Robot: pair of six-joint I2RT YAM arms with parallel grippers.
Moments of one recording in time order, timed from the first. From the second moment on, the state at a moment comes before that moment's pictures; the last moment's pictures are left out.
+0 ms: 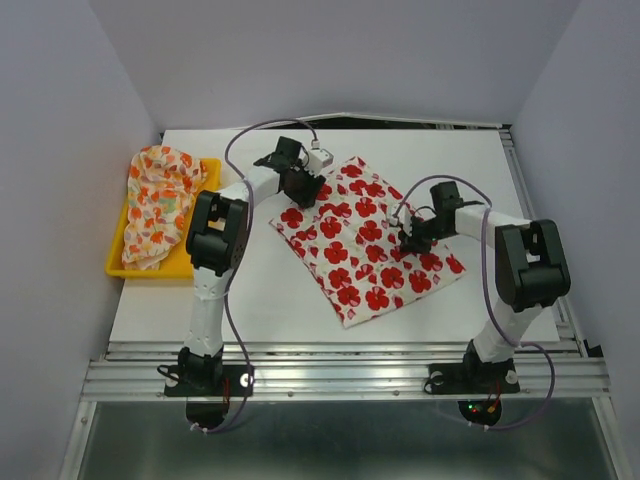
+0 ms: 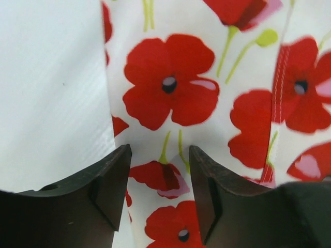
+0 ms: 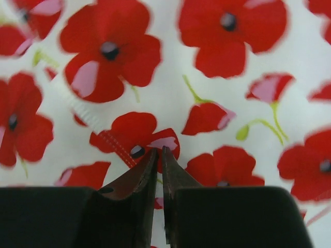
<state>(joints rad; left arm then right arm) -0.37 2.24 1.72 -0.40 0.29 0.35 0.10 1.82 1.07 -0.47 -0.71 -1.16</state>
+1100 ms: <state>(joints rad) -0.27 2.20 1.84 -0.67 0.48 0.56 0.09 2.27 1.85 -0.71 -0.76 -0.80</state>
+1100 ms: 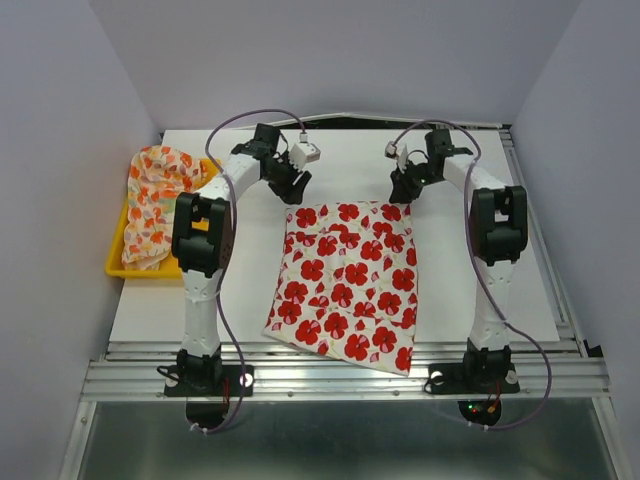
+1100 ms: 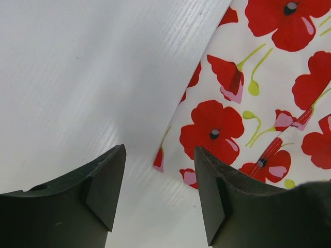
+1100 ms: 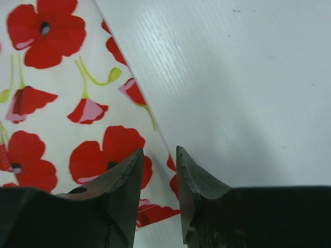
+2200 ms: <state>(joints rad) -0.27 2.21 1.78 -0.62 0.45 0.57 0.01 2.25 1.85 -0.77 -0.77 -0.88</state>
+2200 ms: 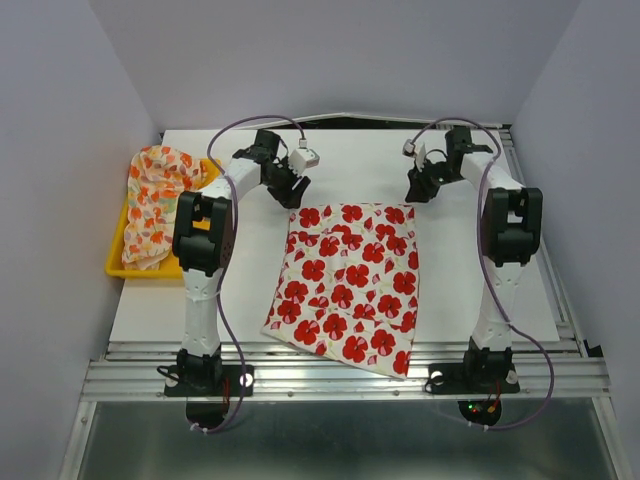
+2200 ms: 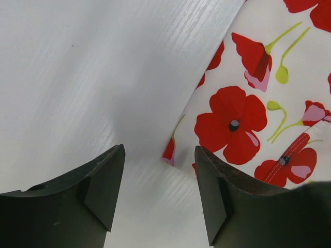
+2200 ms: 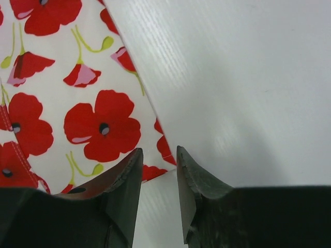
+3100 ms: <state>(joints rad) -0.27 2.24 1.80 -0.67 0.48 0.66 -0.01 2.24 1.70 -0.71 -0.73 -0.96</state>
